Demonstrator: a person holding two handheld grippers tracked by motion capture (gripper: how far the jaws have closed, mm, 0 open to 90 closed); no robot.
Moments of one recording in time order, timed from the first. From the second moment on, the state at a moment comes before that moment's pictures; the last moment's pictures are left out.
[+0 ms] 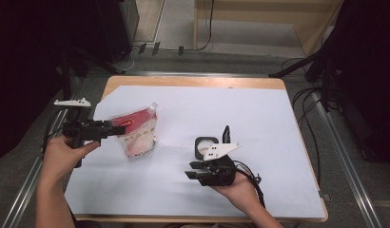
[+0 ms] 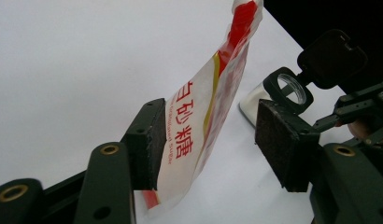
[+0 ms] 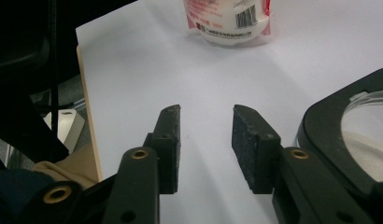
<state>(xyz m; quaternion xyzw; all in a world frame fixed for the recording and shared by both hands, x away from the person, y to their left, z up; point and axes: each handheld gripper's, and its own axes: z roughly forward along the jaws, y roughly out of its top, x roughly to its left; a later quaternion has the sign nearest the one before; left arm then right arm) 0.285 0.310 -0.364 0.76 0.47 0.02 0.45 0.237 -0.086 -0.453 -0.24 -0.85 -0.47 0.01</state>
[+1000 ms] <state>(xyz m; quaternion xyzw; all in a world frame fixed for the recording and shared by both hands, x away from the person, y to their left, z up) 0.275 0.353 -0.388 0.75 0.50 0.02 0.44 0.259 -0.156 -0.408 -0.24 -0.86 -0.46 0.02</state>
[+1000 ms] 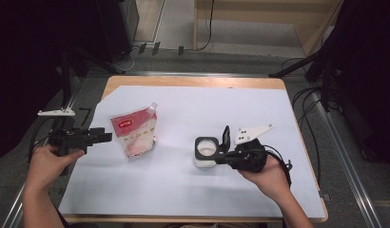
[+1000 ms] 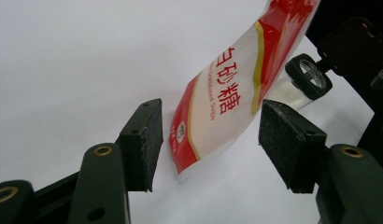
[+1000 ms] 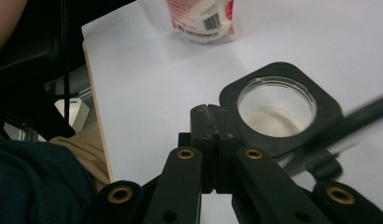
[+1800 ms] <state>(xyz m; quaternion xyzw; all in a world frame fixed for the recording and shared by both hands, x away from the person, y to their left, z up) 0.291 0.345 -0.408 0.74 0.50 0.03 0.44 0.278 -0.209 -0.393 -0.32 -0.82 -0.48 -0.03</state>
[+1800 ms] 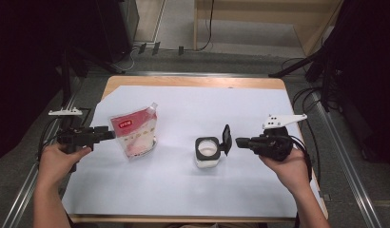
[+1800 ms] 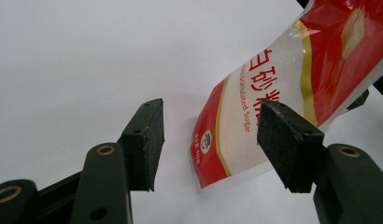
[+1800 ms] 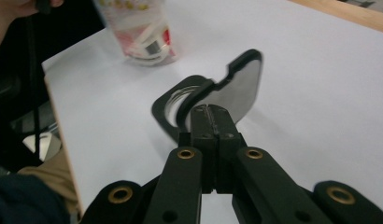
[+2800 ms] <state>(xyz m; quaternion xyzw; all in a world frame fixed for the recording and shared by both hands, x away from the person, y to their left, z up) 0.297 0.336 -0.413 0.75 0.50 0.02 0.43 0.289 -0.173 -0.422 -0.33 -0.81 -0.48 -0.02</state>
